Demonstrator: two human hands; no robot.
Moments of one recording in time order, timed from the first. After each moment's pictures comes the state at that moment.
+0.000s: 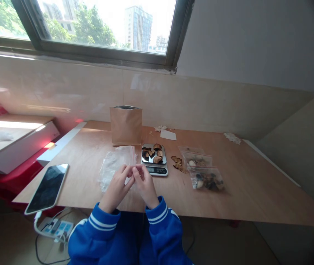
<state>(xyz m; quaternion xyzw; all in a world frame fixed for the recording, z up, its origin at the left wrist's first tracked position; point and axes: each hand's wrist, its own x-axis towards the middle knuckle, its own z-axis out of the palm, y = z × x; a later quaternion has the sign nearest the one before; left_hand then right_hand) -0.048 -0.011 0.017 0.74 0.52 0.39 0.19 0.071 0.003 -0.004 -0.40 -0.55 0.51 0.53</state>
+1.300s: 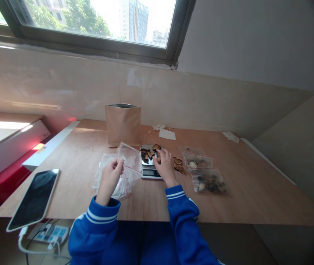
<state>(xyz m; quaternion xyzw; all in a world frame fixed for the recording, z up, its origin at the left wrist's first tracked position) -0.062 0.038 0.025 0.51 0.64 0.48 0.32 0.159 0.103 -0.038 -0.62 -0.71 0.00 0.34</state>
